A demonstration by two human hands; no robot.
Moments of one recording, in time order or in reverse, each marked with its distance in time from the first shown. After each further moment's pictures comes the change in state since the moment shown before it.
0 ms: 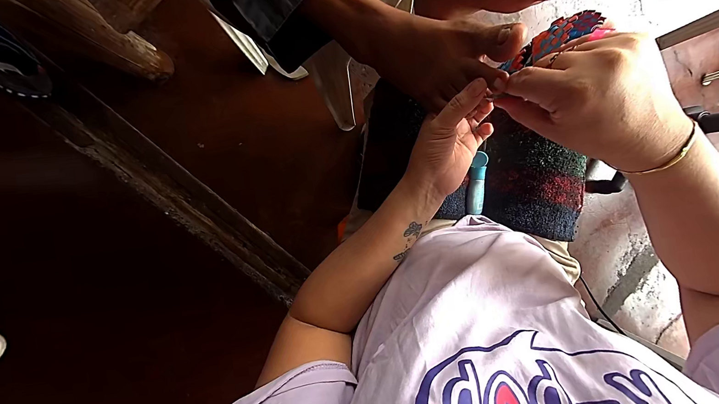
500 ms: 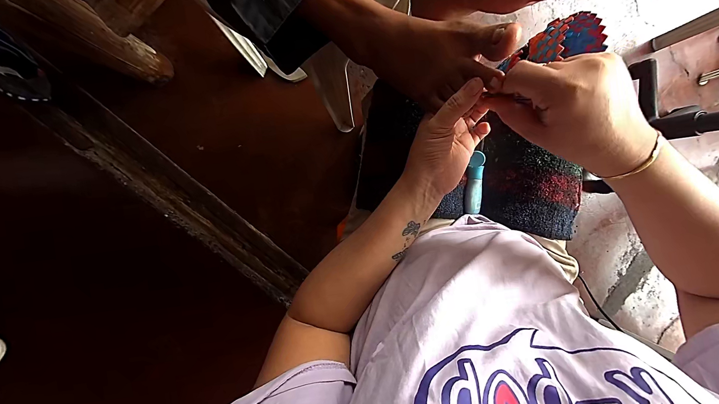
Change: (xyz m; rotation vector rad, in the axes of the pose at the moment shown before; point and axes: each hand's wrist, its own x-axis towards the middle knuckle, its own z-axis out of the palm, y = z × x) left_hand 0.000 0.000 0.002 -0.031 0.011 0.009; right_hand -0.006 -0.008 0.012 0.141 0.020 0.186
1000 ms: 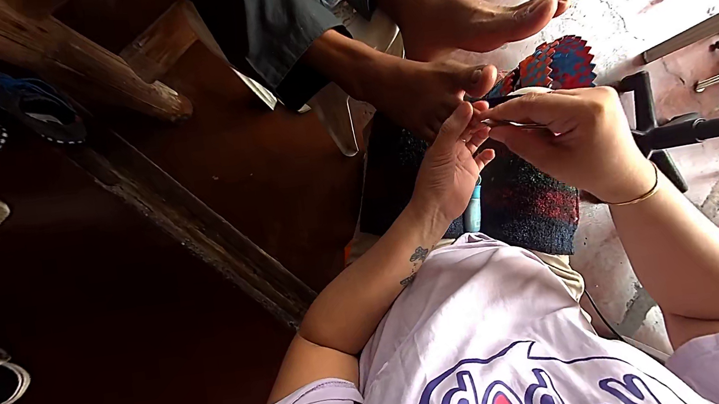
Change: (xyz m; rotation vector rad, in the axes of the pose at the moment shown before) left_hand -0.010 -0.003 0.016 0.087 -0.034 -0.007; right_hand -0.012 0.001 -0.010 0.355 0.107 0.044
